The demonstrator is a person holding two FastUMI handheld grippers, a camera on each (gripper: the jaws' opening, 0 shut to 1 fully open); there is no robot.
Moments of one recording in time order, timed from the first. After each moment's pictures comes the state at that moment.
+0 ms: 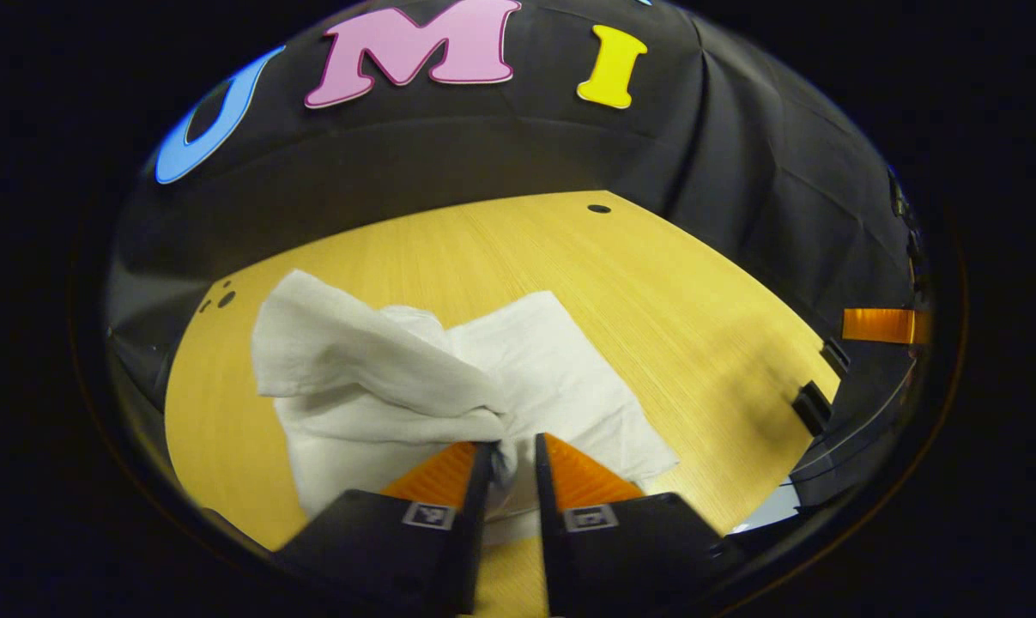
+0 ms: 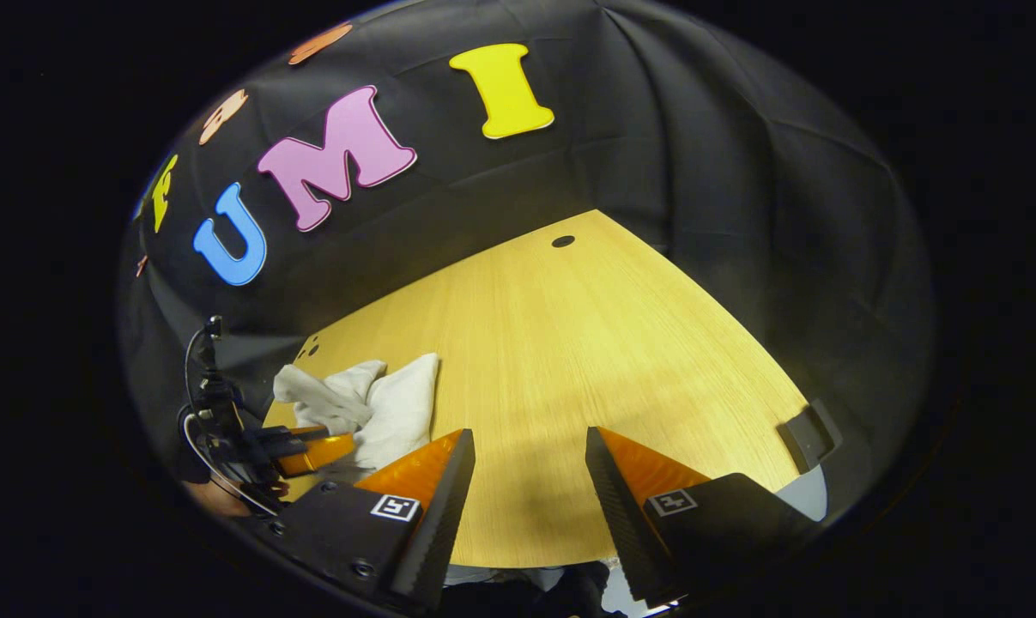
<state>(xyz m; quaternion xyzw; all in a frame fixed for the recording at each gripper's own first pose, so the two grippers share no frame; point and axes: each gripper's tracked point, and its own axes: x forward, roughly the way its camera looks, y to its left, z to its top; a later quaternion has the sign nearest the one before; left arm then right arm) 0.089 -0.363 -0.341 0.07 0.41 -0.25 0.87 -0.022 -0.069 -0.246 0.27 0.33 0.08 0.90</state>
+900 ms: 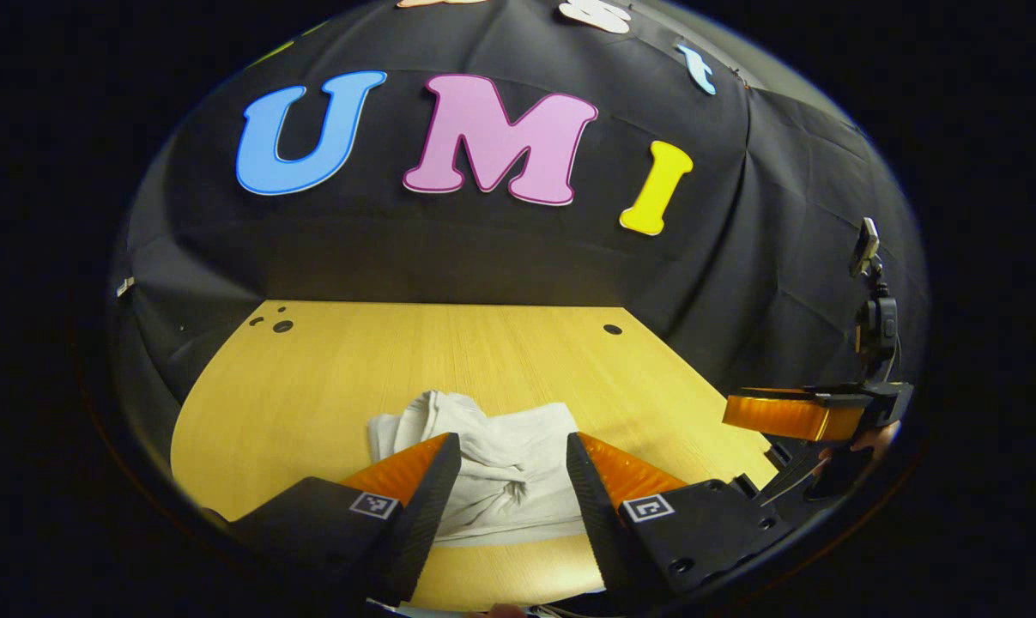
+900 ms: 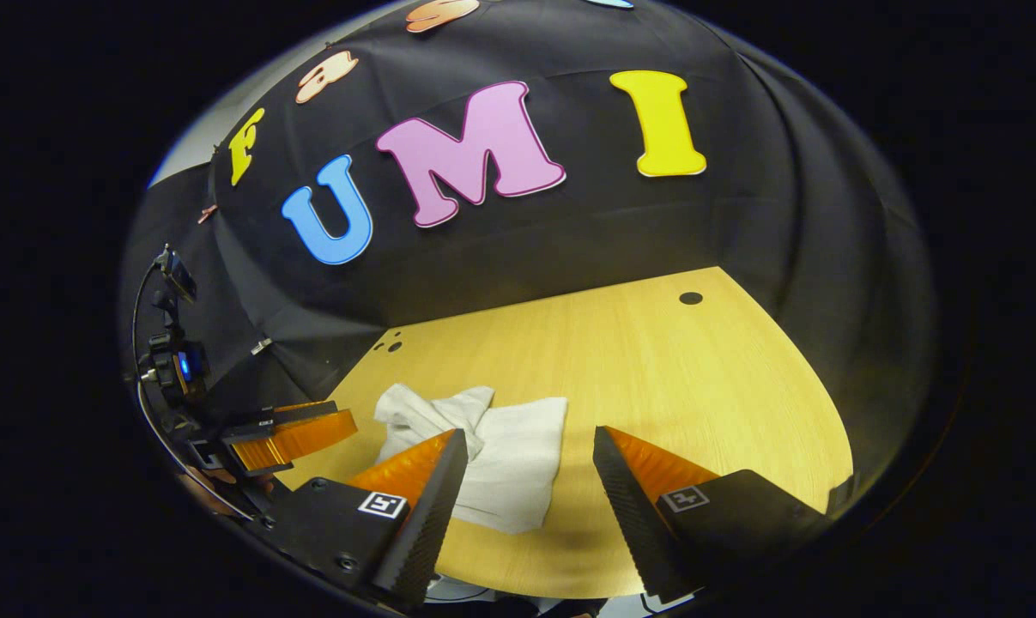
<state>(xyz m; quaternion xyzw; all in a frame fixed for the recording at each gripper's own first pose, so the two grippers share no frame) 0.098 -0.292 -0.175 -0.04 0.28 -0.20 0.94 0.018 0.054 -0.132 0.22 0.26 0.21 0.92</state>
